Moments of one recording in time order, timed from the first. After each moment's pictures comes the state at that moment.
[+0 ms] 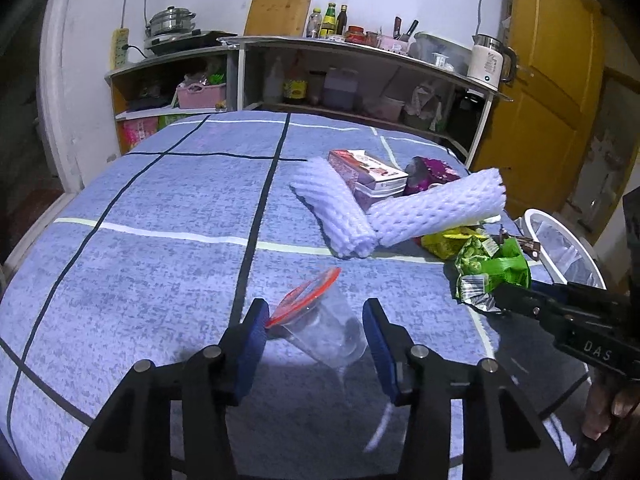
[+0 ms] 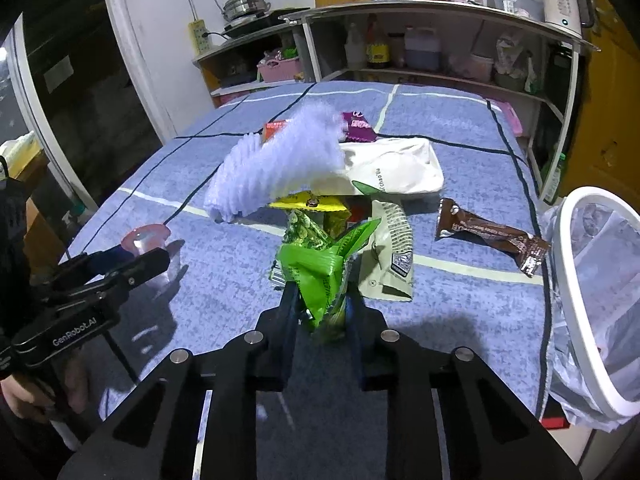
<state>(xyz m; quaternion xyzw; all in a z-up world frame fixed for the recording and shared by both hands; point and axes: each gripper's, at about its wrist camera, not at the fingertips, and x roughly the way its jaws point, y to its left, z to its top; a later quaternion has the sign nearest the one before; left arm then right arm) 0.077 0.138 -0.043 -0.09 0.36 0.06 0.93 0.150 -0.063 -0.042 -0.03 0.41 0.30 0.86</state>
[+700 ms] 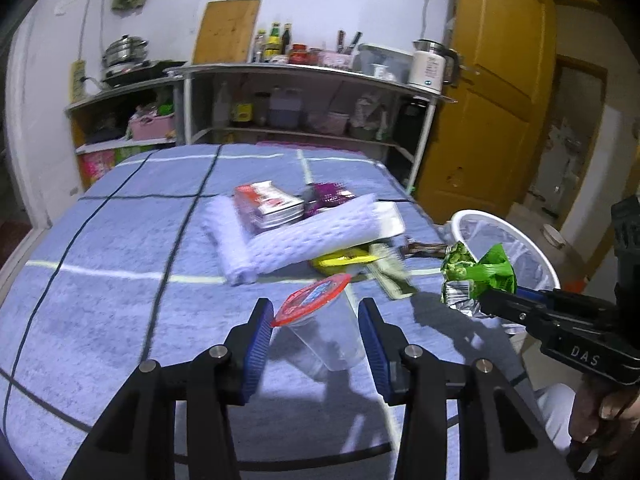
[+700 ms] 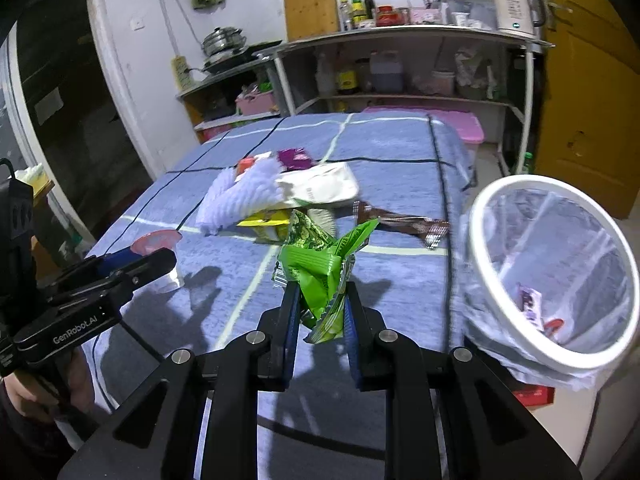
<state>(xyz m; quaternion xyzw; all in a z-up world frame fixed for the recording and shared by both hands) 0.071 0.067 -0.001 -0.07 0.33 -0.02 0.94 0.117 -0.130 -0.012 0.01 0.38 0.26 0.89</state>
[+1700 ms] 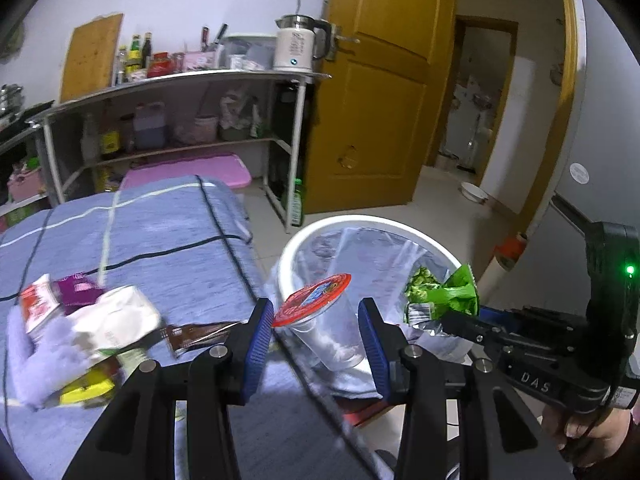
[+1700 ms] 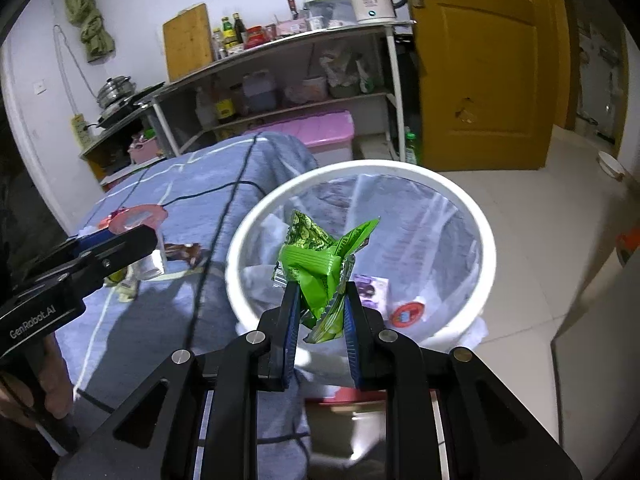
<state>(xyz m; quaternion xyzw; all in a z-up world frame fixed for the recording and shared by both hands) 0.182 -0.110 0.008 -0.01 0.33 -0.20 0.92 0.147 -0.292 -0.020 0.07 0.38 0.09 0.92</state>
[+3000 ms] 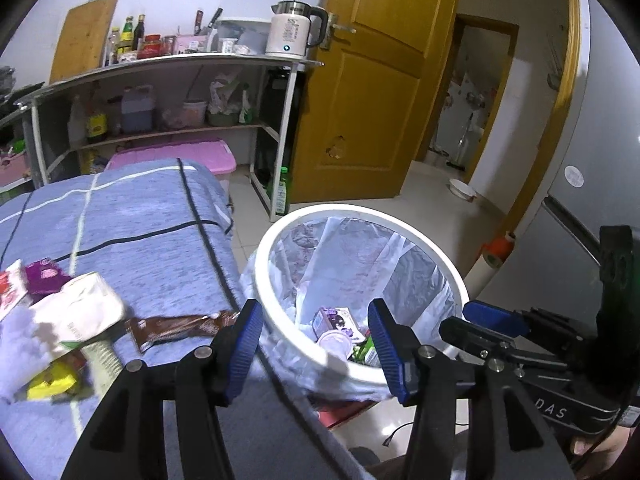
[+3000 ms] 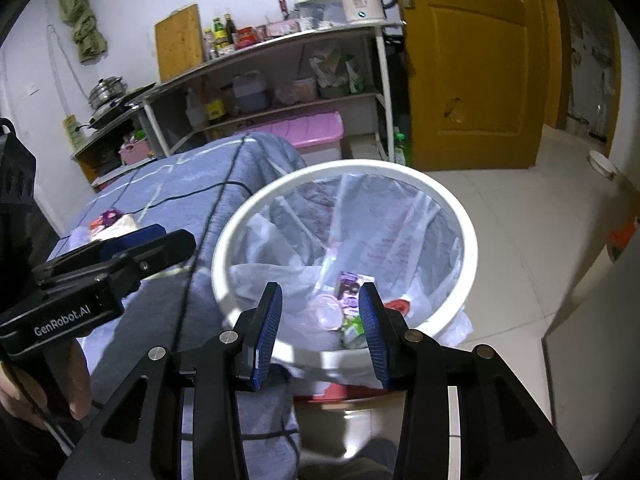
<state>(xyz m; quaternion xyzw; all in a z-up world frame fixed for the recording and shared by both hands) 0.184 -0.113 -0.002 -0.03 0.35 -0.22 0.91 0.140 -0.292 -0.012 0.06 0.38 0.08 0.92</state>
